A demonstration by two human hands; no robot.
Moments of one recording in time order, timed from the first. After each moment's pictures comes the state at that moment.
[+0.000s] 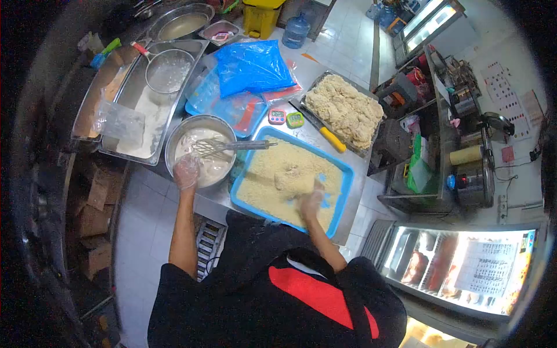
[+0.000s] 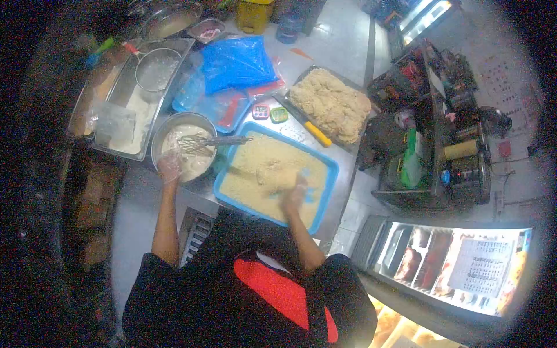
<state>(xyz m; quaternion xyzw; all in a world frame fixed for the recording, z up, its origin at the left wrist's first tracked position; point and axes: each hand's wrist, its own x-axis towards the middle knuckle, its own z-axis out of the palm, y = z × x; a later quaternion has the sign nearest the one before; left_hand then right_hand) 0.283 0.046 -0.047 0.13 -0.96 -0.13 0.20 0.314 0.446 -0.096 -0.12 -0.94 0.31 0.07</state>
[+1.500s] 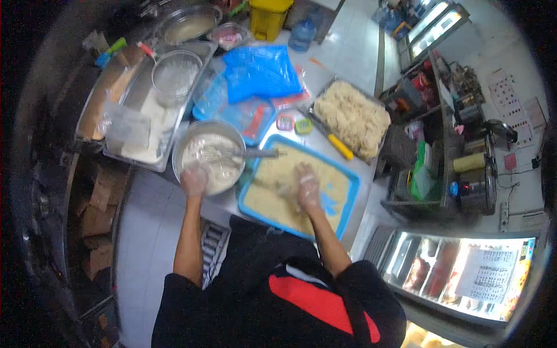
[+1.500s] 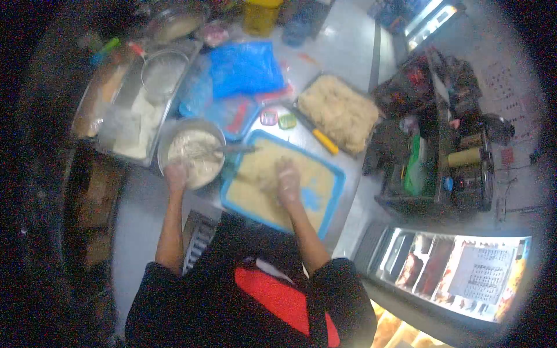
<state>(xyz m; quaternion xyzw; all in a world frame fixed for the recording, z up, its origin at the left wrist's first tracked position) 0.281 0.050 -0.044 0.11 -0.97 -0.06 0.20 0.267 0.421 -0.086 0.15 -0.92 0.36 0.07</state>
